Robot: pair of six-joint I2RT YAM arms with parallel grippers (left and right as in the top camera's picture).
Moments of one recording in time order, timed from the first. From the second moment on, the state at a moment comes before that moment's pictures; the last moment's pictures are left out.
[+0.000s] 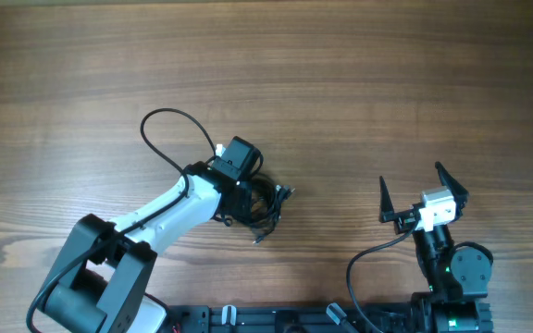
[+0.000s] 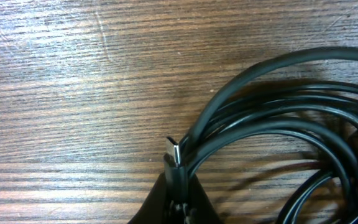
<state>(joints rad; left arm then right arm) -0.56 1.63 0.80 -0.57 -0.09 -0.47 0.02 0.02 0.01 0.01 -0.17 -0.21</state>
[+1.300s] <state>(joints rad) -0.33 1.68 0.94 -0.25 0.84 -0.07 0.02 0.02 0.01 0.02 -0.20 -0.20</state>
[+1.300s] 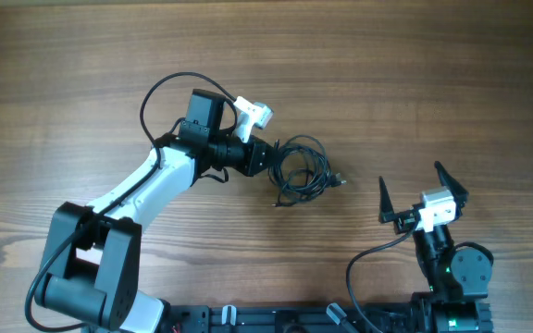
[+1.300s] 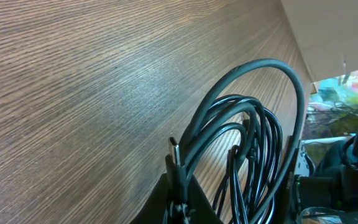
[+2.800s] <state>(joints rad) -0.35 1.68 0.94 0.74 0.97 -1.69 0.02 0.49 0.49 -0.07 -0.59 0.81</state>
